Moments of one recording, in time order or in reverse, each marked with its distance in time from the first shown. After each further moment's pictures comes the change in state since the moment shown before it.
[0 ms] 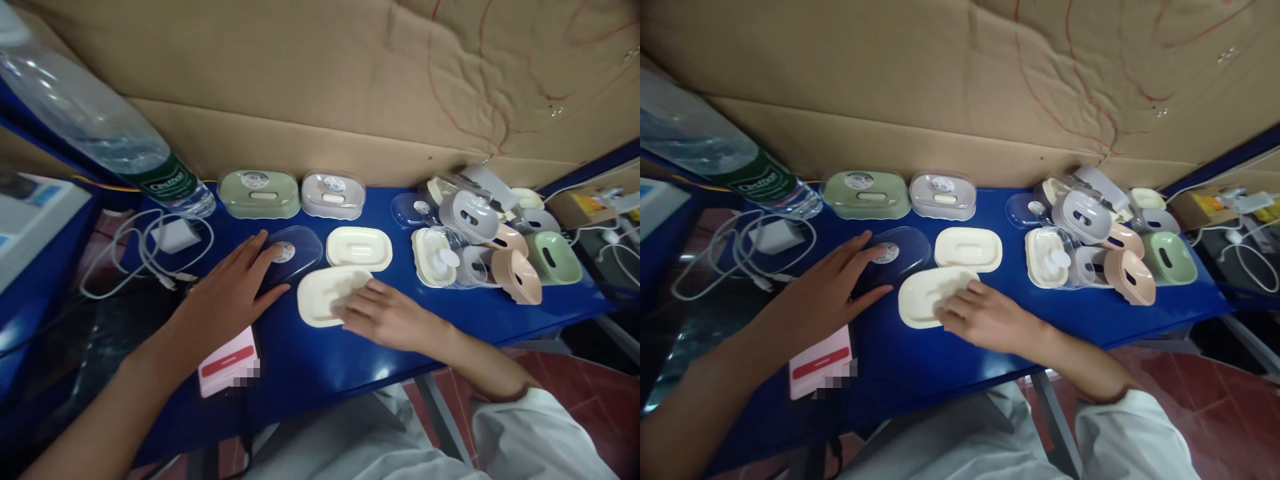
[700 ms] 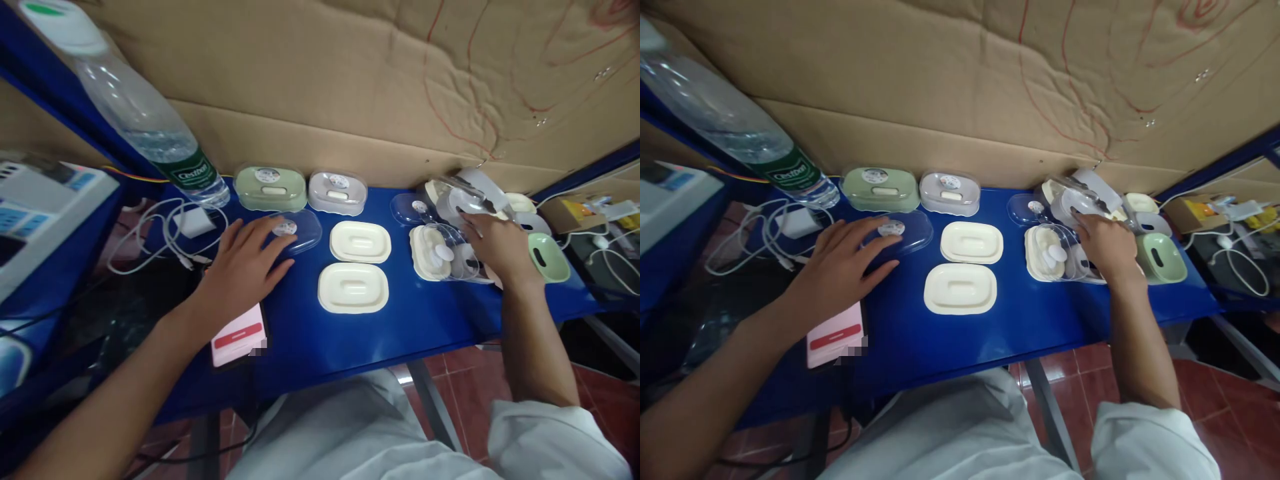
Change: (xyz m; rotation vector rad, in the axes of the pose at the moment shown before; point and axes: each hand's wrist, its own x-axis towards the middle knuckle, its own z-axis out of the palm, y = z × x) left_hand 0.007 0.016 -0.010 0.024 0.145 0.046; right_hand -0.131 0.137 -0.065 -0.429 -0.089 1.085
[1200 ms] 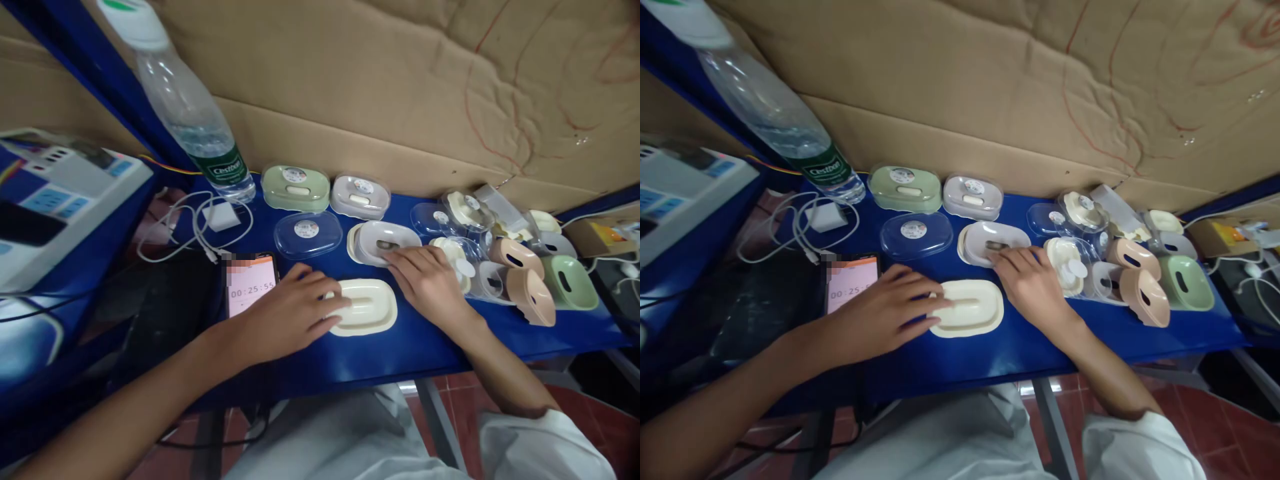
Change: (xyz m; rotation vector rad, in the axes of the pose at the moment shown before) left_hand -0.016 0.038 -0.001 -0.201 -0.218 0.342; right_hand -0.039 -0.165 -0.021 0.337 0.081 -0.637
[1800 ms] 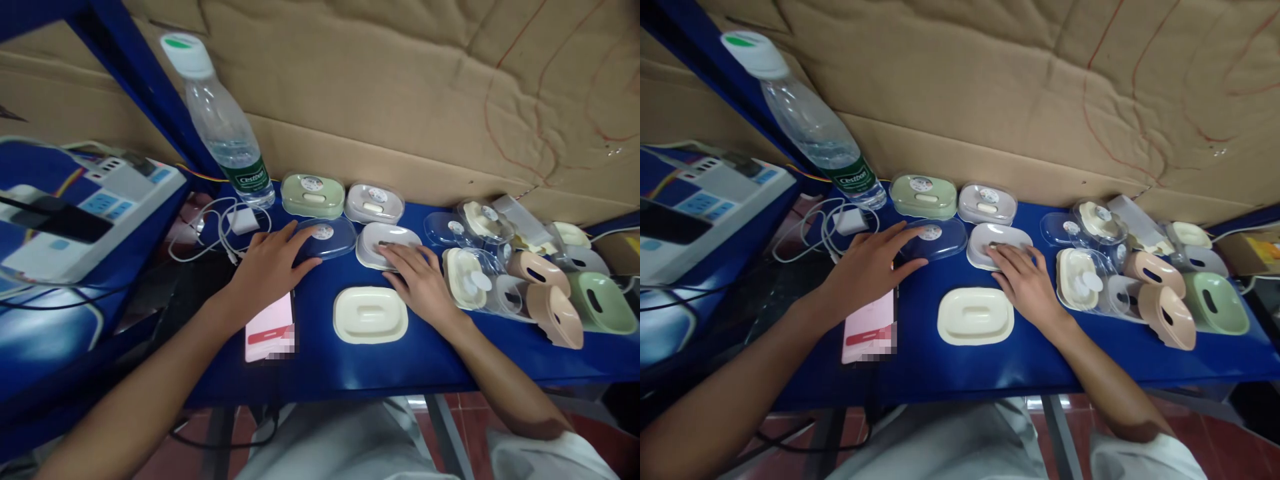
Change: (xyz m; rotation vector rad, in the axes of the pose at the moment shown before) left_hand 0.000 -0.052 -0.017 0.182 0.155 -0.610; right_hand 0.014 0.007 0.039 0.133 0.068 -0.015
